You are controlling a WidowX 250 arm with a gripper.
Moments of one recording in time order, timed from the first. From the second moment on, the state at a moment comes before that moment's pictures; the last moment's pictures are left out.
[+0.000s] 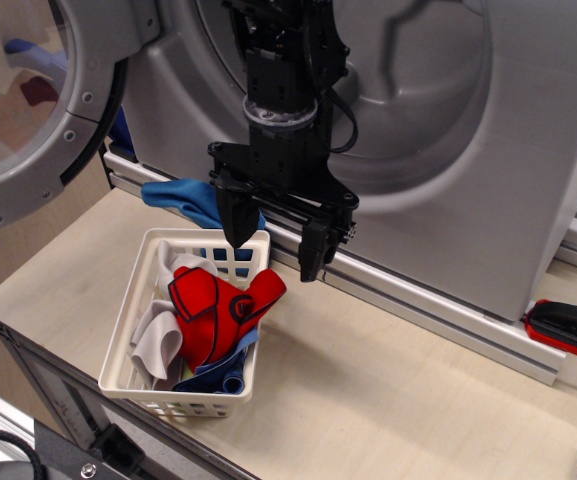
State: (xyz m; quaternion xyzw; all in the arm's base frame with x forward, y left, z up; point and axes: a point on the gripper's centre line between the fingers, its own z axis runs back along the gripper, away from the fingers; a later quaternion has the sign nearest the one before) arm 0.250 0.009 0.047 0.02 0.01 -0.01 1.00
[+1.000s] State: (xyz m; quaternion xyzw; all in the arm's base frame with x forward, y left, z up) arm 0.212 0.076 0.048 0.03 -0.04 0.25 0.97
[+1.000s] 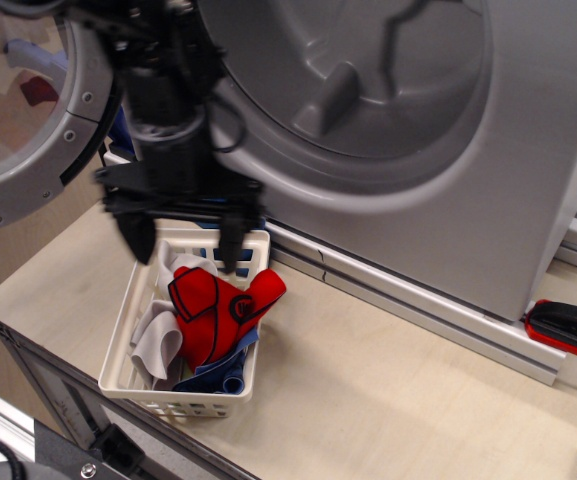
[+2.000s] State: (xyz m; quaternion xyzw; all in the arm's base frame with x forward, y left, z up) arm 0.205 0.080 -0.022 0.00 0.02 0.44 0.90
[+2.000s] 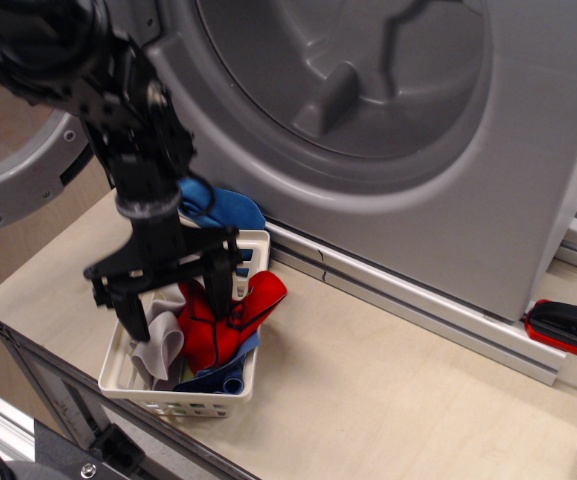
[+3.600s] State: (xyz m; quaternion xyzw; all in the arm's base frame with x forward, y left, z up) arm 0.245 0.059 0.050 0.00 -0.04 0.12 0.99
